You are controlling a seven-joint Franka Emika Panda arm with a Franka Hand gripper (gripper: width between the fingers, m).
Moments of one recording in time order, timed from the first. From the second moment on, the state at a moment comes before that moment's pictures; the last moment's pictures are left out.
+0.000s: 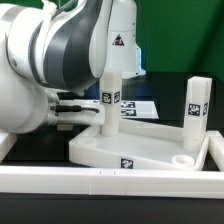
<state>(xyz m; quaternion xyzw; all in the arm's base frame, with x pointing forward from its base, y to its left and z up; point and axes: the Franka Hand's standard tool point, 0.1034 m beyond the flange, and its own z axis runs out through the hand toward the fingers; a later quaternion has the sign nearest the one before) 0.429 -0.132 0.005 -0.85 0.10 0.50 0.12</state>
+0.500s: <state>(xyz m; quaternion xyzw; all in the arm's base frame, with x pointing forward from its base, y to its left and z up) 0.432 -0.133 0.007 -0.85 0.09 0.50 0.13</state>
